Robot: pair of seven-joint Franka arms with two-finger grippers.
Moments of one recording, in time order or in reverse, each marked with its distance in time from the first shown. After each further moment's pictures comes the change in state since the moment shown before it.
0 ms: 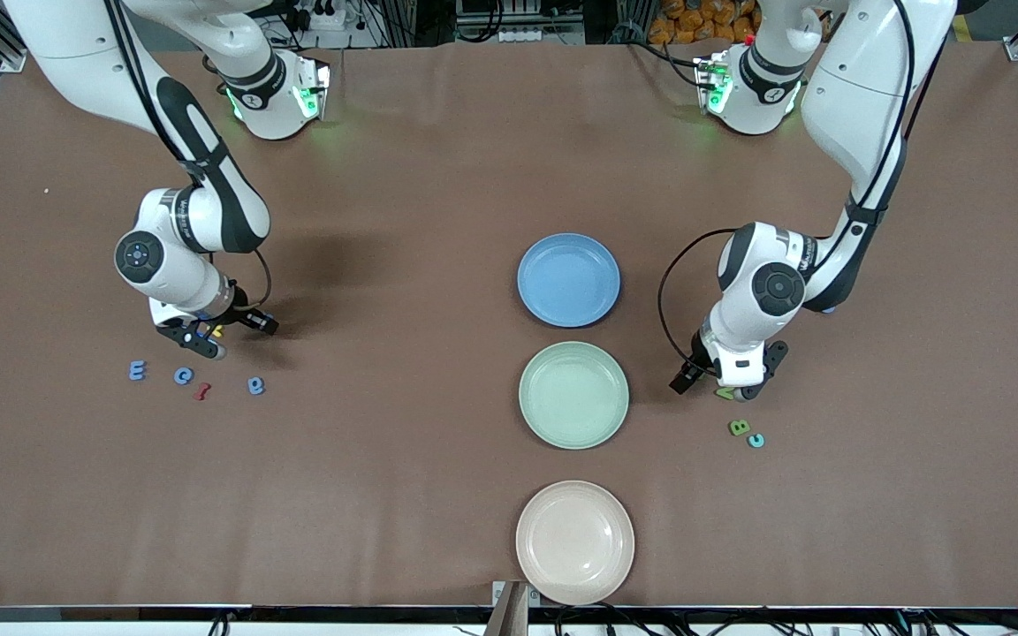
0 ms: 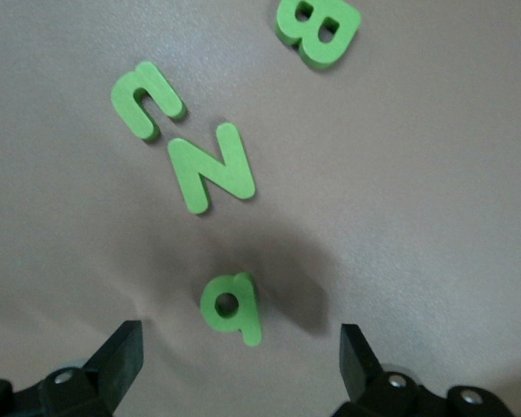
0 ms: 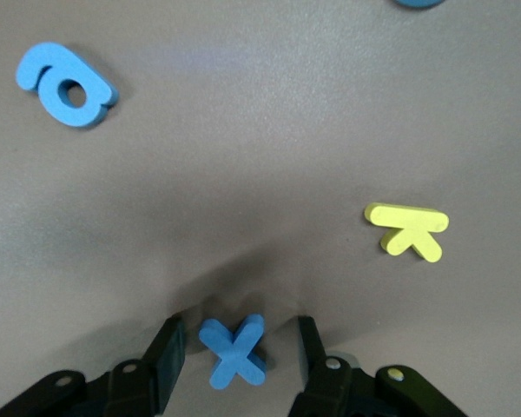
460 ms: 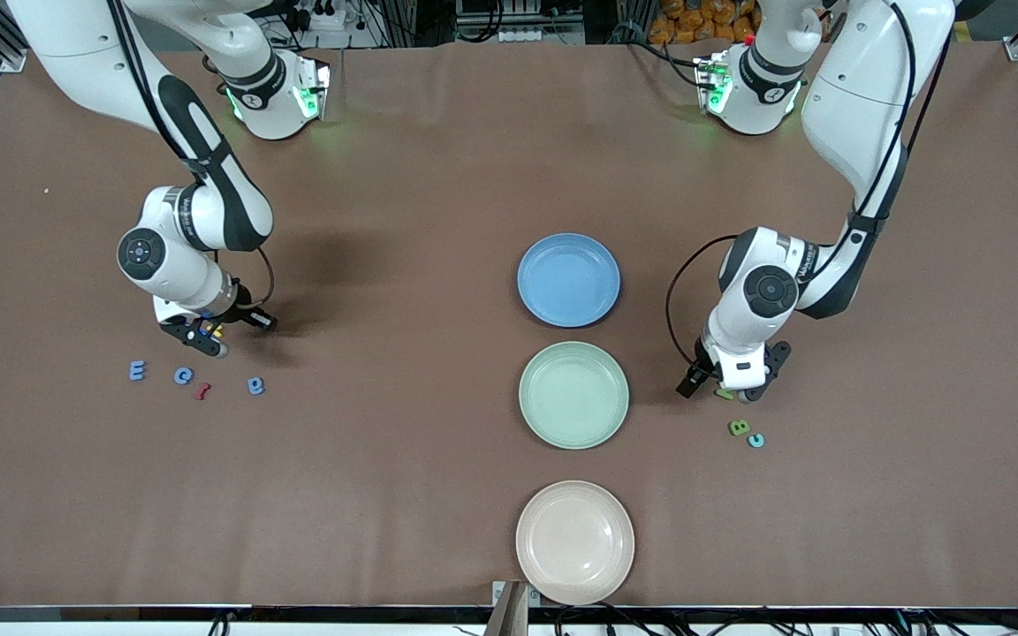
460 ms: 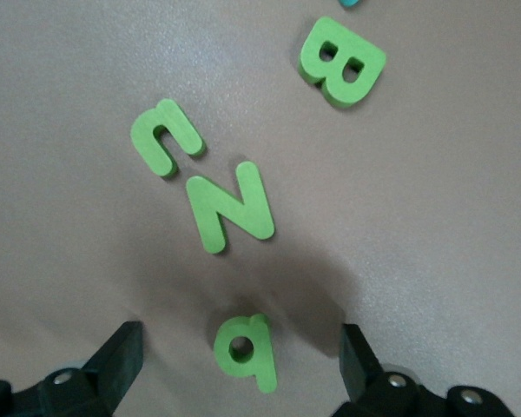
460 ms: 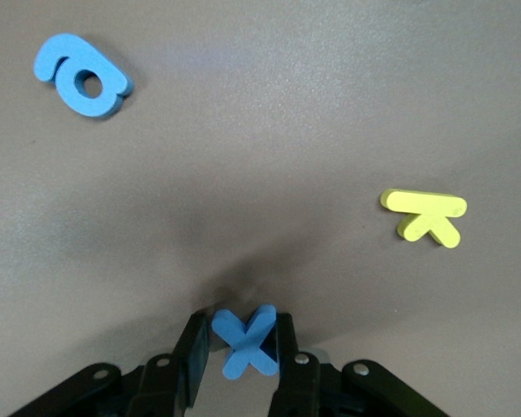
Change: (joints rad) left arm 0.000 0.023 0.016 0.011 0.113 0.007 -0.104; right arm -0.001 -0.007 0.014 -0.011 0.032 0.013 0.000
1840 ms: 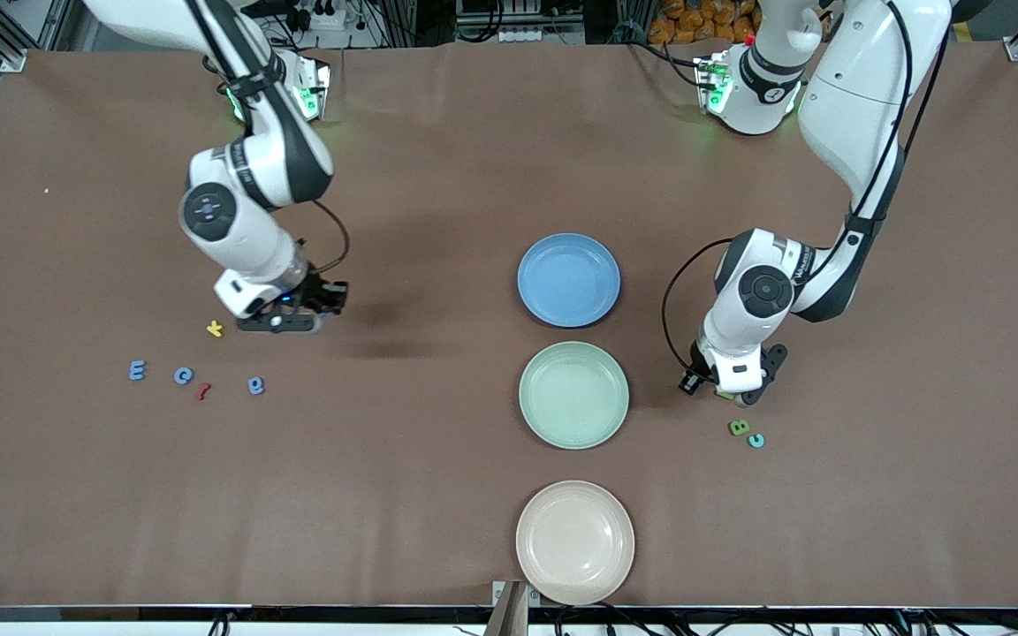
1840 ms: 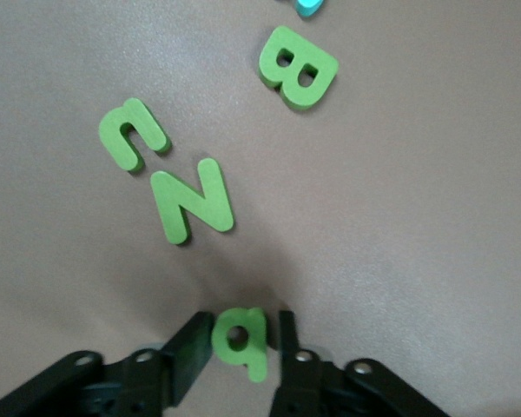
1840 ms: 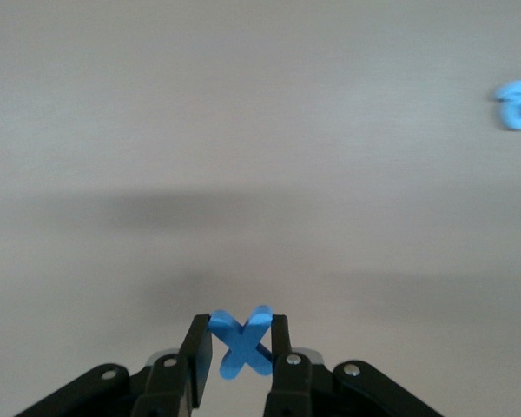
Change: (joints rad) left arm -0.015 0.005 0.000 0.031 0.012 0.003 -0.042; right arm 0.296 -0.154 0.026 0.137 0.003 -0.223 -0.141
